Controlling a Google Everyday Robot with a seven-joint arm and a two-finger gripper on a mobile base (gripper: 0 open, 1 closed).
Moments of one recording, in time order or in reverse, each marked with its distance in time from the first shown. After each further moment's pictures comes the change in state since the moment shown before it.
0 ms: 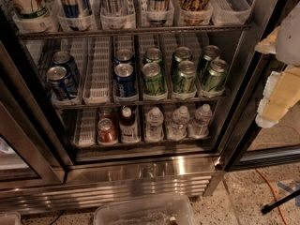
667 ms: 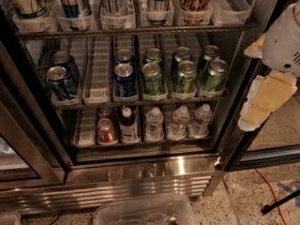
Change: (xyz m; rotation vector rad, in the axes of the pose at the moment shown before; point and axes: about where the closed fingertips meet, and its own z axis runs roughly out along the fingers) arm -0.022 0.011 0.007 0.000 -0.056 0.040
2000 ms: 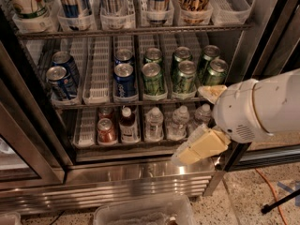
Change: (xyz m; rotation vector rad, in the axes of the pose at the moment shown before) arm -0.074 0.076 0.077 -0.014 -0.488 0.141
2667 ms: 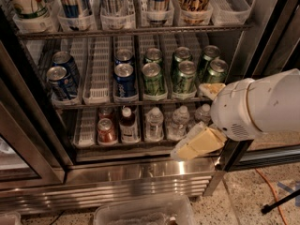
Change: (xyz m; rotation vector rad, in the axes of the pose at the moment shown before) arm 0.000 -0.011 0.006 0.054 0.022 -0.016
